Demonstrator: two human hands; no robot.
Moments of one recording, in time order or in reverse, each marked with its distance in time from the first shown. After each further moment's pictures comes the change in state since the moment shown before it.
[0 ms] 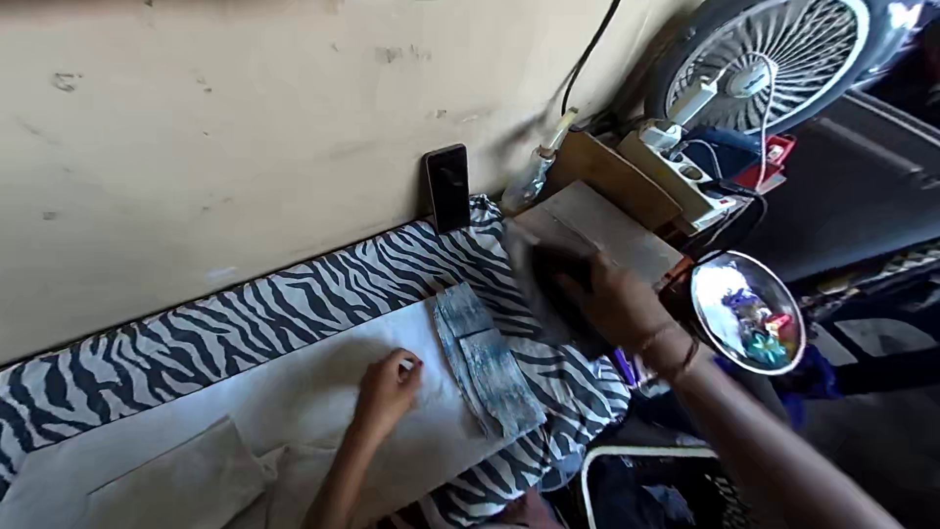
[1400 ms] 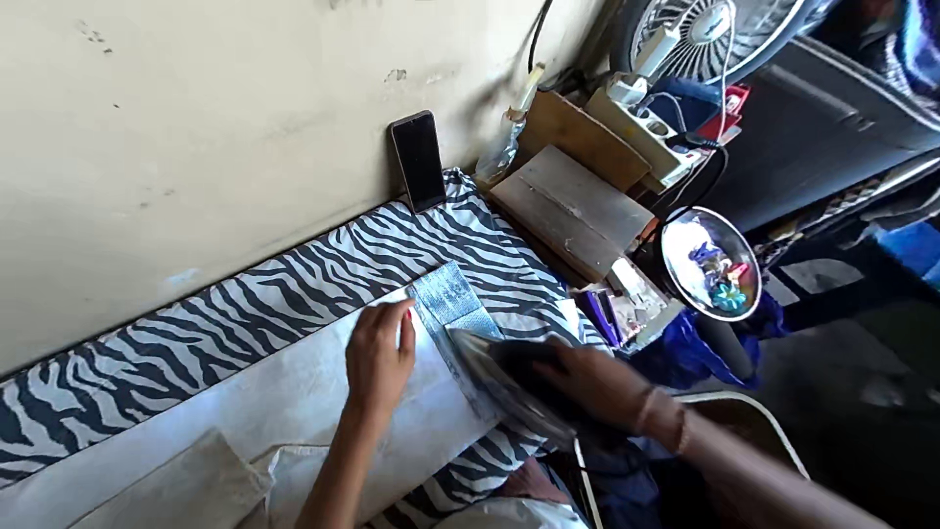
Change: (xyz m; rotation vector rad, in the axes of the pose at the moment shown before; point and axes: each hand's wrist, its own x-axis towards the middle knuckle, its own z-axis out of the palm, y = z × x) left_hand 0.011 0.024 -0.003 0.325 0.521 0.635; right_hand -0.092 0.005 0.052 -0.028 -0.408 0.027
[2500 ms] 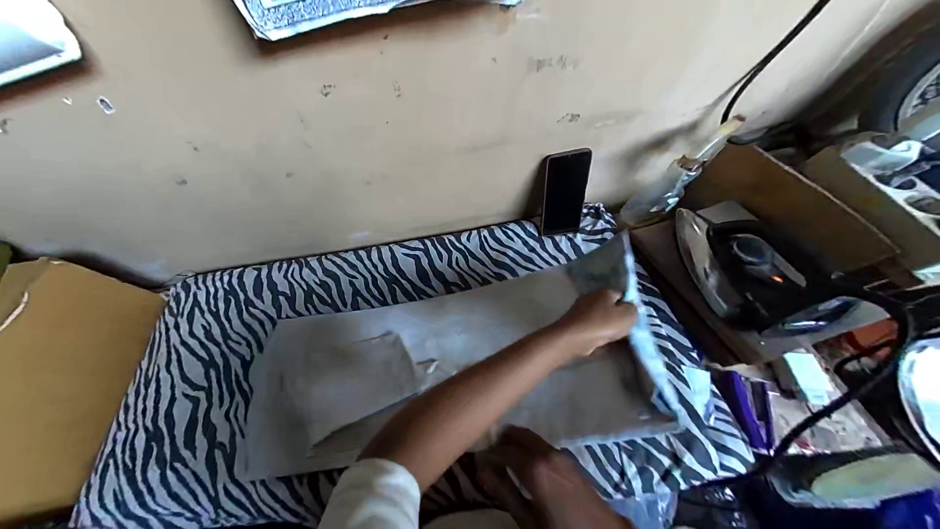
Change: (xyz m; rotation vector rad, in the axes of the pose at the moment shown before) left_hand 0.079 0.120 0.016 -0.652 -0.611 -0.515; right_hand -0.062 -0.089 0.085 0.289 0.196 -1.022
